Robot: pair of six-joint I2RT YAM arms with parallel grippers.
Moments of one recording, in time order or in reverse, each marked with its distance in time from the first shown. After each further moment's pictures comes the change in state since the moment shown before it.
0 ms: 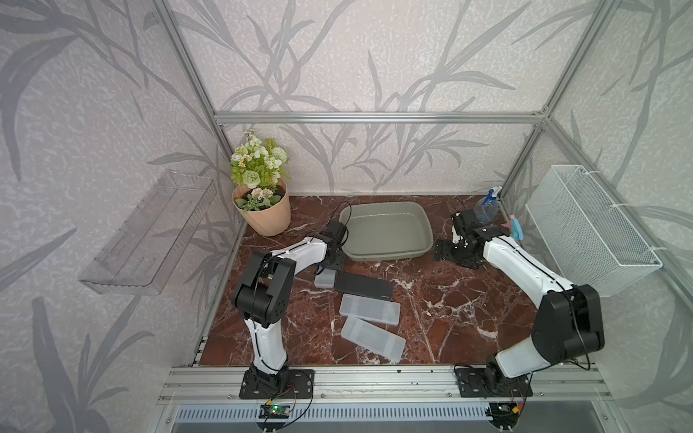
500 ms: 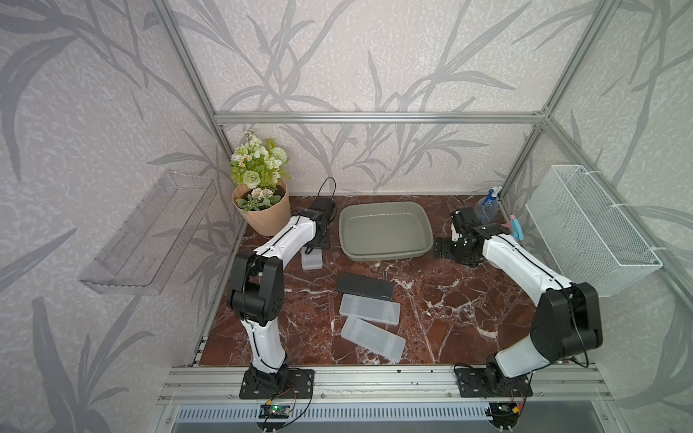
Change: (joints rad) left arm 0.091 -0.003 0.398 -0.336 -0.101 -0.112; right arm 0.000 0.008 0.015 0.005 0.000 -0.016
